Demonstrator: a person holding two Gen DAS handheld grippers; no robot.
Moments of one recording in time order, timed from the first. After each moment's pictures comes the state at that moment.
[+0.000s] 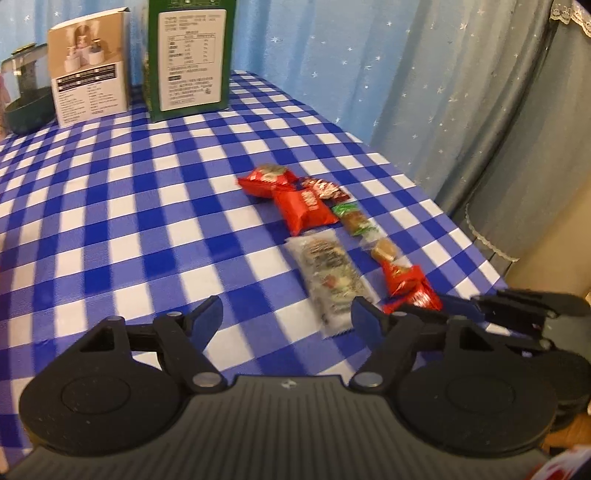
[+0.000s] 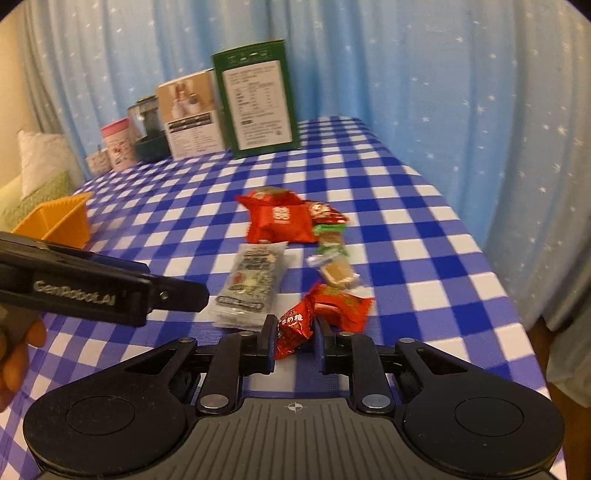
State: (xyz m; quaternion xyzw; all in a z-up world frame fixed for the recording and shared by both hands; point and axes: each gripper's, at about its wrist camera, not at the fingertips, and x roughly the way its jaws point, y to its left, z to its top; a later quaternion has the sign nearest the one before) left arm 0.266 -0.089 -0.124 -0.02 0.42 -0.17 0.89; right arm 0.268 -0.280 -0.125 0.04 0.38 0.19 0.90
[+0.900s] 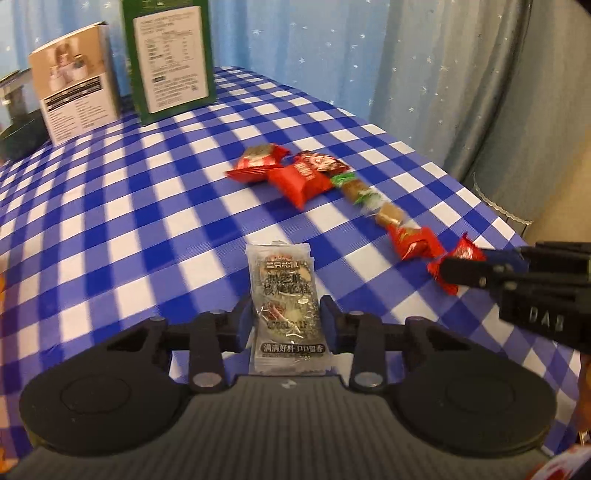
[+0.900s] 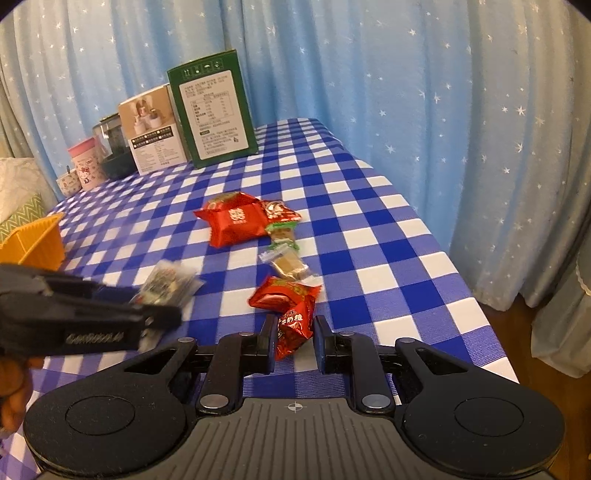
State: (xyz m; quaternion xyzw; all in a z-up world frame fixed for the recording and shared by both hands) left arm 0.249 -0.097 -0.136 0.05 0.42 -0.16 0.89; right arm 0.257 -0.302 -0.122 0.07 0.38 0.14 0.91
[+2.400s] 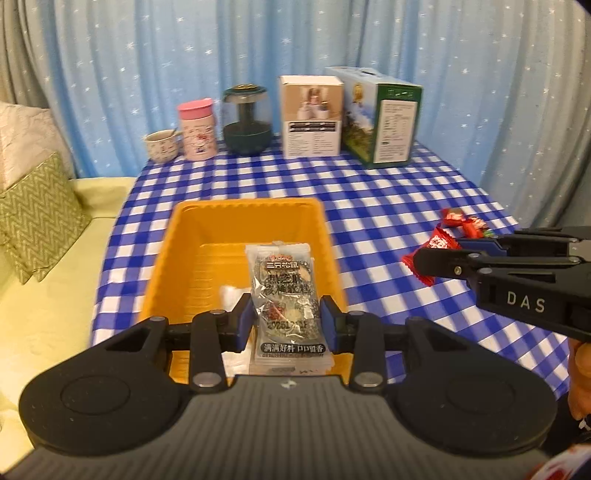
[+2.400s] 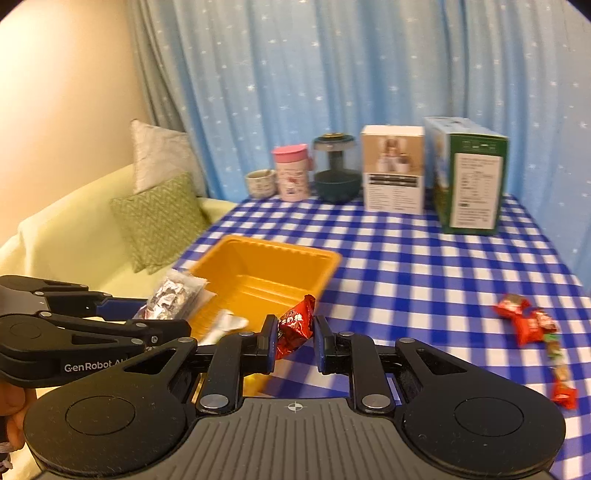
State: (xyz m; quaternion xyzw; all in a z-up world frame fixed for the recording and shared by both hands) left arm 0.111 0.163 0.005 0.00 0.38 0.01 0.93; right arm 0.190 -0.042 0.014 0.02 0.33 0.34 0.88
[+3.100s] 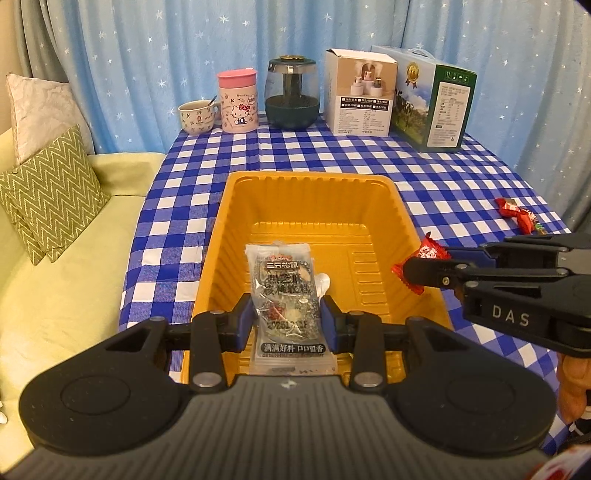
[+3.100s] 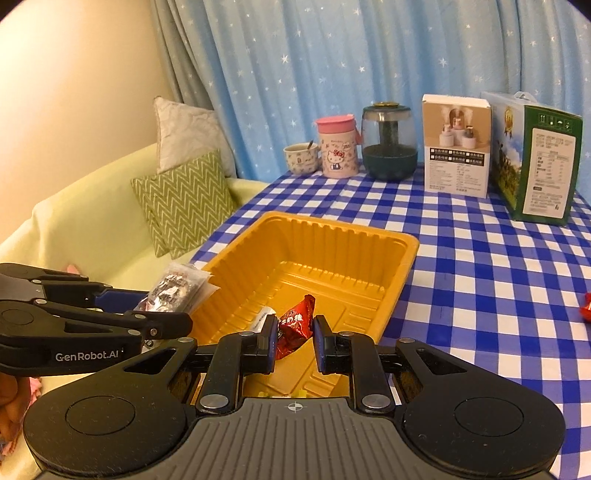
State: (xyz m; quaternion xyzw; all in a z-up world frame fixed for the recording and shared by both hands) left arm 0.140 0.231 -0.034 -0.01 0.40 0.04 0.91; right arm 0.220 0.041 -0.037 0.02 0.35 0.38 0.85
